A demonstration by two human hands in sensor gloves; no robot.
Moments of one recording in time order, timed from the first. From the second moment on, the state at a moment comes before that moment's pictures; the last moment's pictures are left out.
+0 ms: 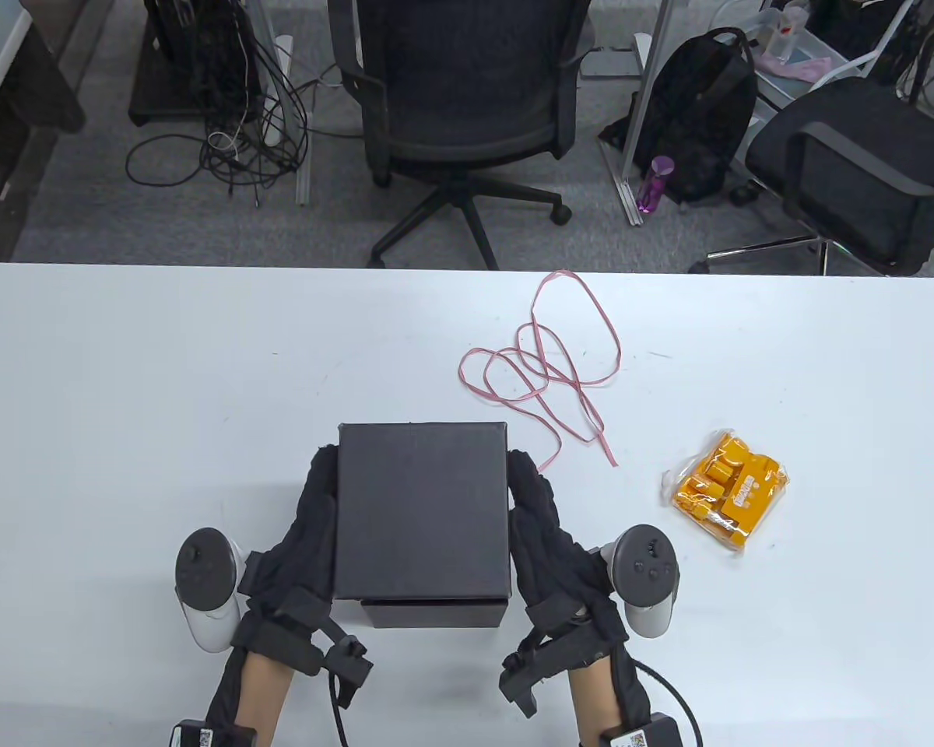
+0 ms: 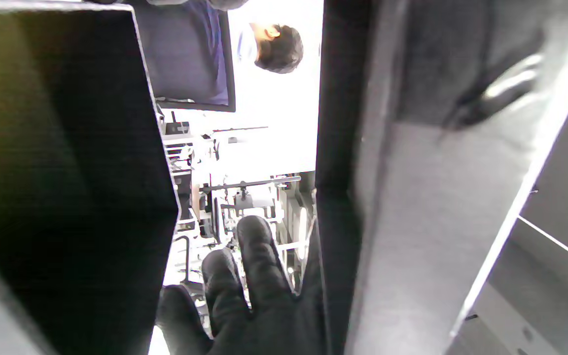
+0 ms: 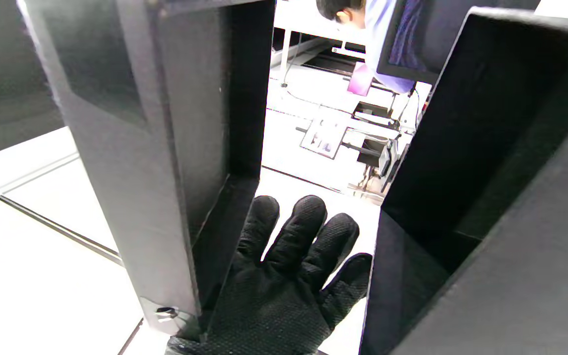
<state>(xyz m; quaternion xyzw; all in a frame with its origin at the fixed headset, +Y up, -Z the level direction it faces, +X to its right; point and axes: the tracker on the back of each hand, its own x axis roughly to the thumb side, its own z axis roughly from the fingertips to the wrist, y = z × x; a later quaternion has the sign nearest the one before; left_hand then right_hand) -0.193 -0.693 -0.146 0.01 -0.13 0.70 0.70 0.108 -0.679 -0.166 0.23 0.05 0.74 0.63</state>
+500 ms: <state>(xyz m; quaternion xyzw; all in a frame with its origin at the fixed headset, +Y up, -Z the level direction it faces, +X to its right) -0.189 -0.712 -0.156 -0.11 -0.13 0.82 0.55 0.106 -0.687 -0.170 0.23 0.04 0.74 0.63</state>
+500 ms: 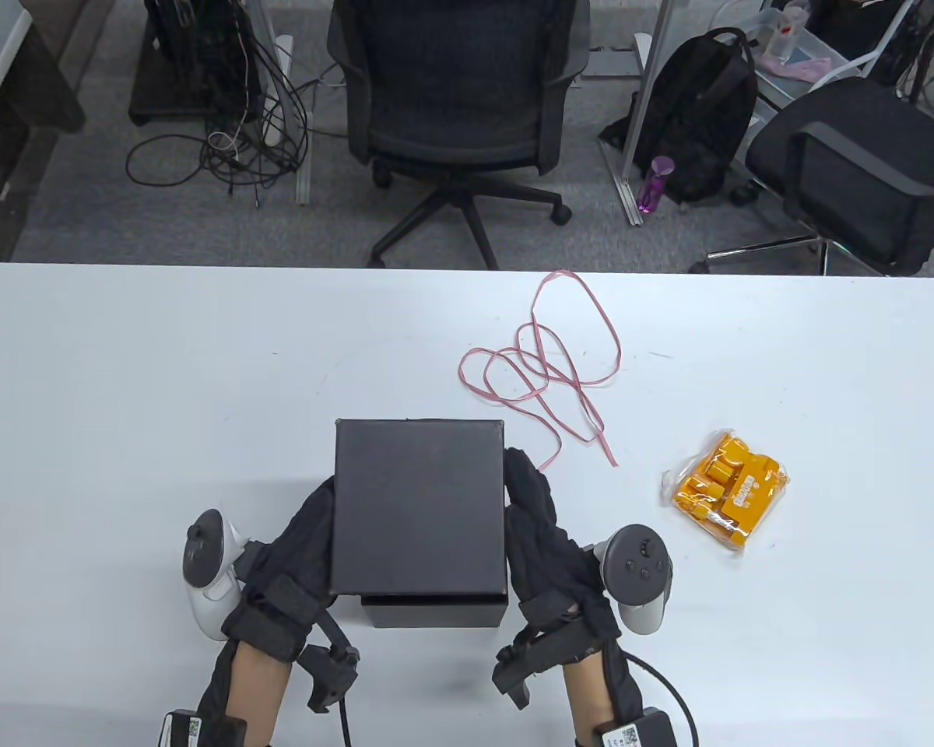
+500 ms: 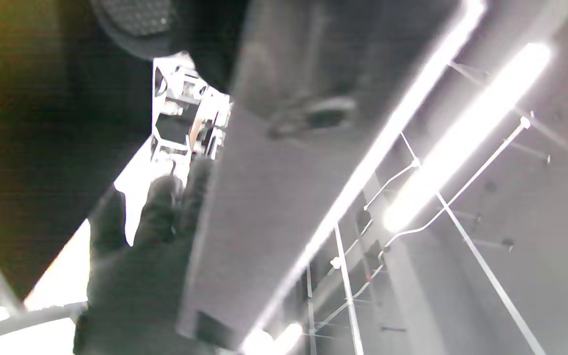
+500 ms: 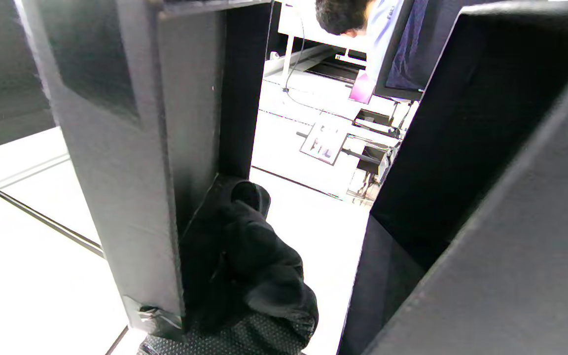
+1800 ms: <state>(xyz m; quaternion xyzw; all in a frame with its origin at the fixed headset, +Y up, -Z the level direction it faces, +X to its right) -0.251 -0.663 -0.140 0.17 -0.11 0.65 0.74 0.143 -0.697 -0.181 0.15 -0.05 0.77 0.62</state>
